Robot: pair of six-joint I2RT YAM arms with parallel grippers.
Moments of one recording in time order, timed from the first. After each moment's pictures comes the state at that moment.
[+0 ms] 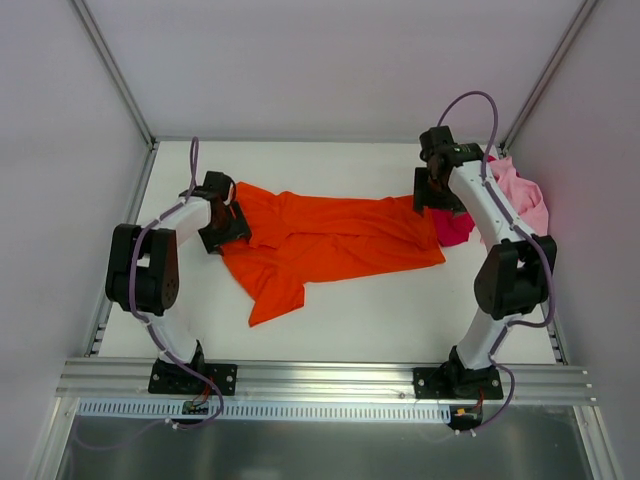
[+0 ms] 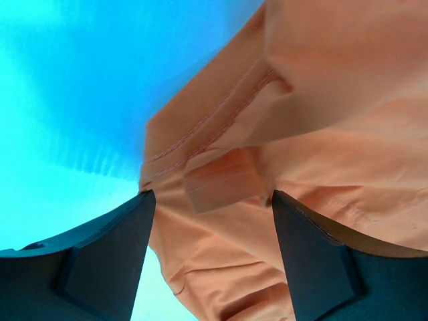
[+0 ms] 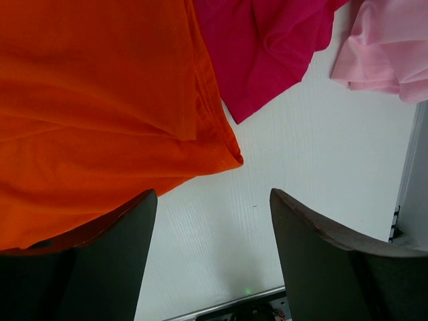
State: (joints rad) left arm -0.13 1.77 1.14 -0.62 -0.04 -0.57; right arm 0.23 1.77 1.66 -1.13 0.33 0.28
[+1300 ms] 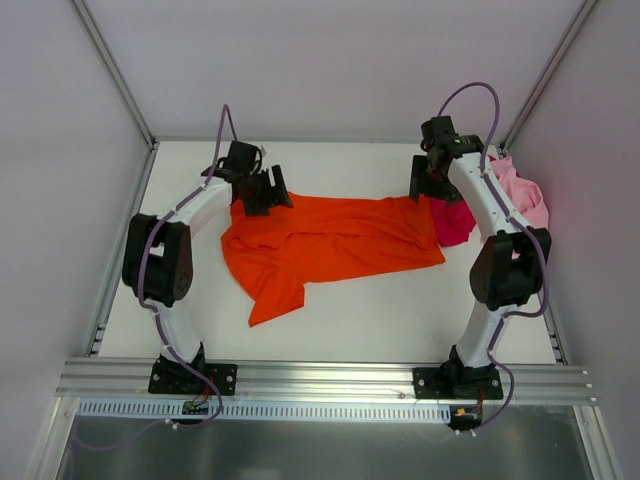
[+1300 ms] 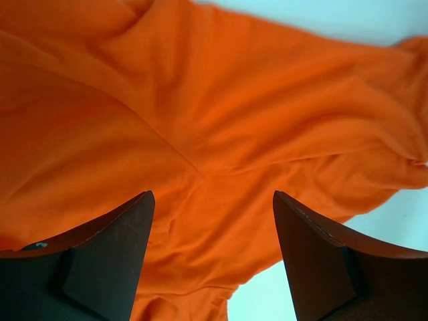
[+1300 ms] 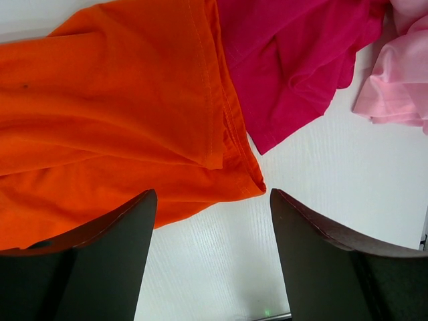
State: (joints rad) left arm -0.26 1.83 1.41 -0.50 0.26 -0.51; right arm 0.21 1.86 1.79 -1.09 0.26 0.29
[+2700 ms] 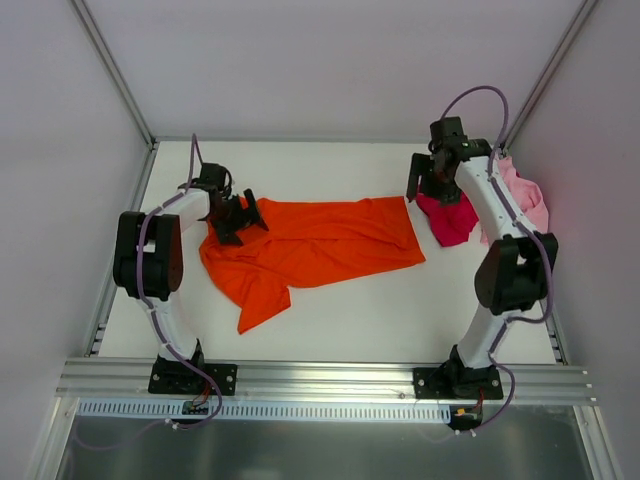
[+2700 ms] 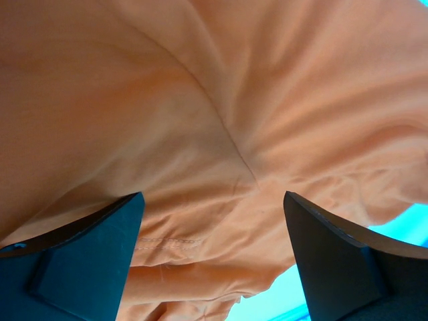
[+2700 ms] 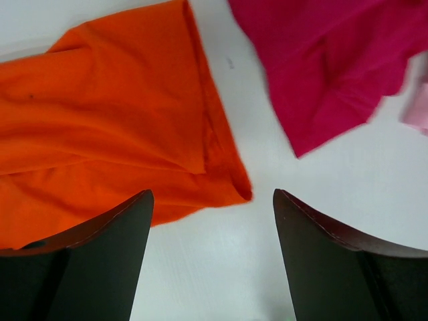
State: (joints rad) left arm -0.08 1.88 1.23 -0.55 0.32 -0.52; right arm 0.20 1.76 1.72 -1.04 0.17 0.29
